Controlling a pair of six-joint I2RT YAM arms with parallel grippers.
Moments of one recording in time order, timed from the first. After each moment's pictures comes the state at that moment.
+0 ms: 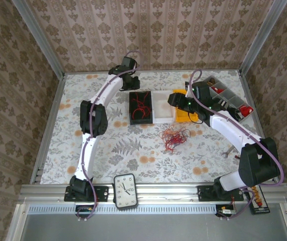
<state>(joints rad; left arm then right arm) -0.42 2.46 2.34 -0.88 0.07 -0.38 0.28 1.45 1.04 -0.17 -0.32 0.63</state>
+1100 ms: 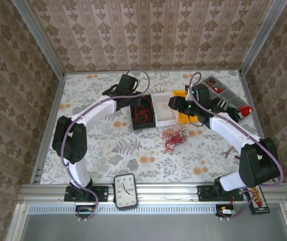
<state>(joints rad) -0.57 1.81 1.44 -0.47 -0.05 -0.25 0.28 1.44 0.99 -0.16 -0.32 0.63</state>
